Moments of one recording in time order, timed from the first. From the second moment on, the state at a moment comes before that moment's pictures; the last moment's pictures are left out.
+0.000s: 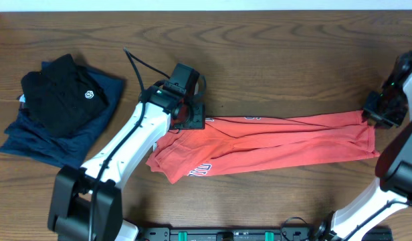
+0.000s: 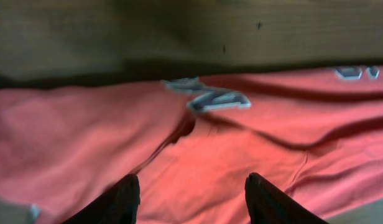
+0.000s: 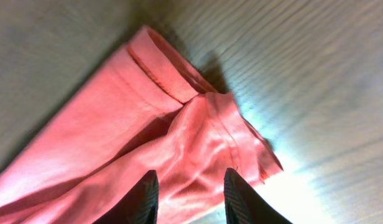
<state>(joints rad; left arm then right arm) -0.44 1.66 1.19 -0.80 0.13 -0.42 -0.44 1.98 1.57 -1.19 0.08 0.19</state>
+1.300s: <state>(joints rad) -0.44 1.78 1.19 -0.73 0.27 -0.41 -0.44 1.93 1.58 -1.20 0.08 0.19</state>
